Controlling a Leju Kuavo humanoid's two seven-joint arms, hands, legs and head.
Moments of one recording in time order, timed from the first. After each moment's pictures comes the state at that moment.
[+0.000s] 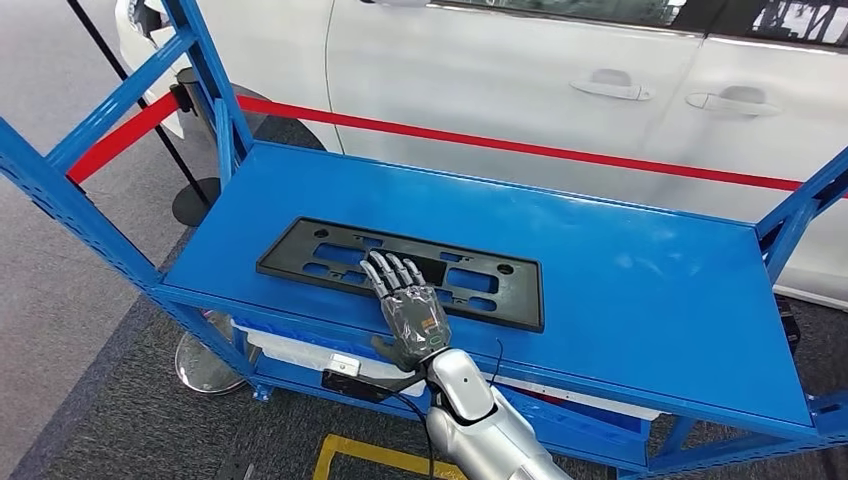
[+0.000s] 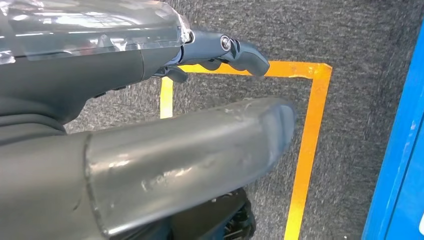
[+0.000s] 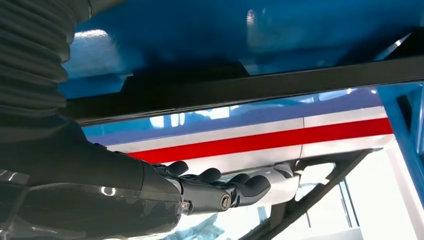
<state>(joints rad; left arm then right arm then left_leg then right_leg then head) -0.08 -0.12 0.43 -0.20 -0.38 0.04 -0.34 -0.51 0.37 0.64 -0.75 1.23 -0.70 -0.05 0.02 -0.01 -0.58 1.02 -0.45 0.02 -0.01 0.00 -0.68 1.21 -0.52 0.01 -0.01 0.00</state>
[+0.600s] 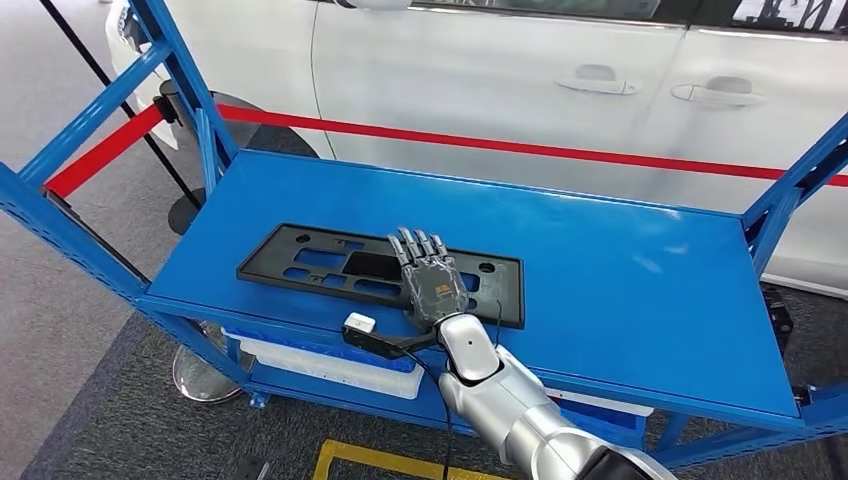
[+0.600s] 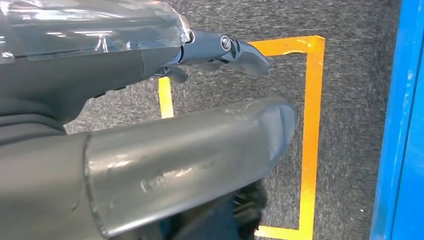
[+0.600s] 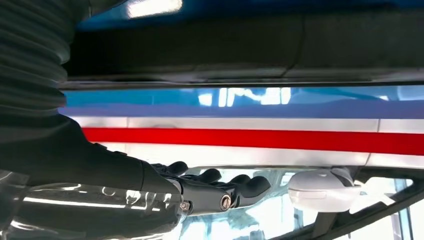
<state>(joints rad) -0.10 -0.12 0.42 -0.20 -0.45 0.01 -0.30 -0.72 0.37 0.69 -0.49 1.30 -0.70 0.15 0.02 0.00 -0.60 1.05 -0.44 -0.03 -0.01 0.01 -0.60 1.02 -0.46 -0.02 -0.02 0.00</state>
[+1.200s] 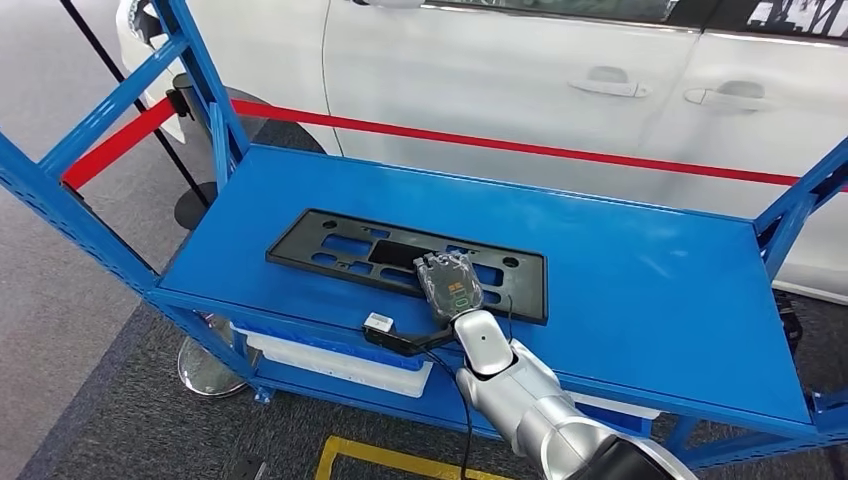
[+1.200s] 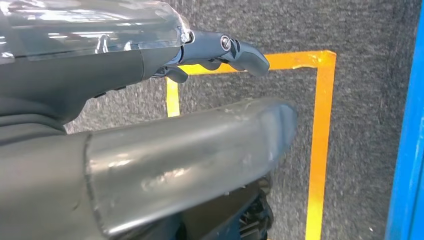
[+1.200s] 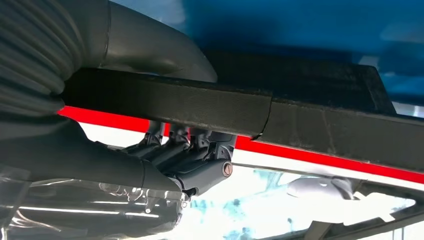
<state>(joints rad) -0.09 -0.12 0.42 -0.20 -0.46 0.01 -0.29 -0.76 0.34 0.66 -0.39 1.35 -0.70 0.17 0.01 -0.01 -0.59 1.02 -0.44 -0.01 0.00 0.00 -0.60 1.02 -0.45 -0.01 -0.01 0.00</state>
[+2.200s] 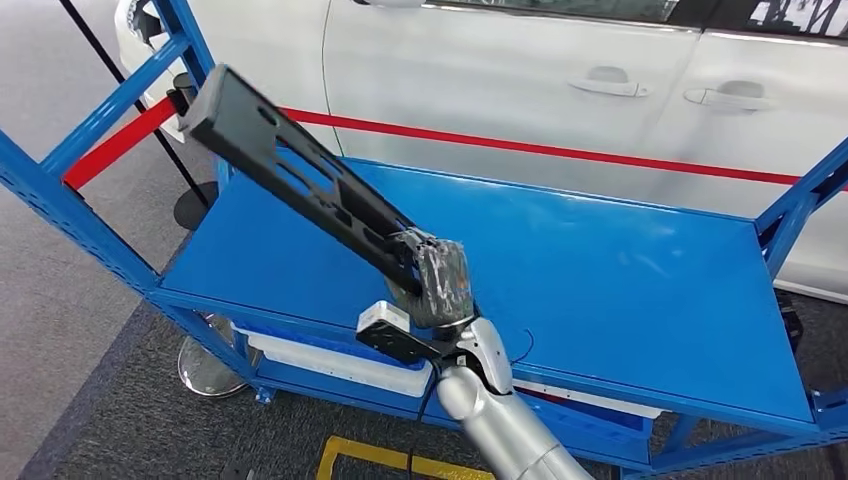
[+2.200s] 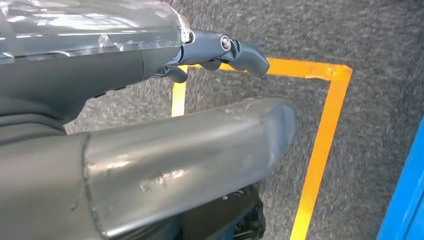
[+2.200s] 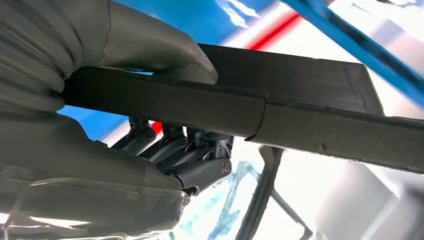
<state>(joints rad) -0.06 -0.14 0.53 -0.20 -0.41 0.08 -0.29 -0.47 0.33 0.57 -1.09 0.65 -0.70 -0.38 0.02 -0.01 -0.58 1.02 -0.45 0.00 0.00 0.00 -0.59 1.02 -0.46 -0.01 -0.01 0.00</state>
